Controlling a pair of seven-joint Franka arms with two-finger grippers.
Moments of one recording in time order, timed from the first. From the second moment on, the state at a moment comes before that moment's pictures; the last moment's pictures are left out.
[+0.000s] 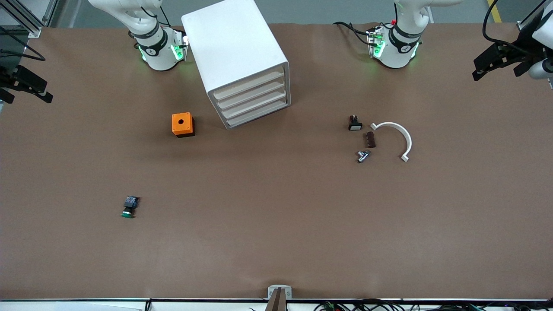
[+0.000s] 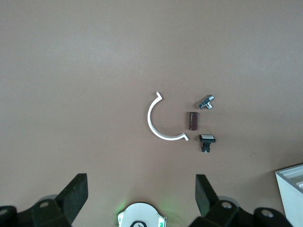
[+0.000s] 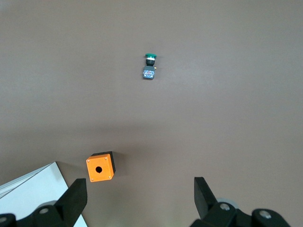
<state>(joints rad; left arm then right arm) -0.03 -0.17 -0.05 -1.62 0.02 1.40 -0.15 -0.02 -0.12 -0.08 -1.64 0.02 1.54 -0.08</state>
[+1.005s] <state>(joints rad) -0.04 0.04 -0.07 -1.63 0.01 1.48 -0.25 -0.03 -0.12 -0.08 -1.64 0.02 1.54 -0.08</state>
